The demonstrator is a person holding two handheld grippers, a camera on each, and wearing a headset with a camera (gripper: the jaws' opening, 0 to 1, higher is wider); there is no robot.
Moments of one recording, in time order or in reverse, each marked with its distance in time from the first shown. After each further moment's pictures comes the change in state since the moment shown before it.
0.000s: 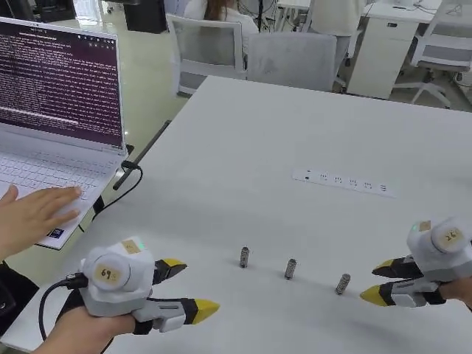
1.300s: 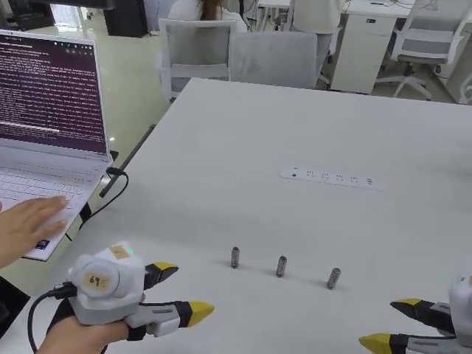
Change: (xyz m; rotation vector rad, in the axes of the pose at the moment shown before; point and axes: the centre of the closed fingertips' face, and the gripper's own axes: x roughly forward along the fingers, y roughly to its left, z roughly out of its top) left arm 0.002 -0.004 0.003 -0.010 -0.003 -0.001; right arm -0.034 0.067 -0.037 0.265 -0.215 -0.053
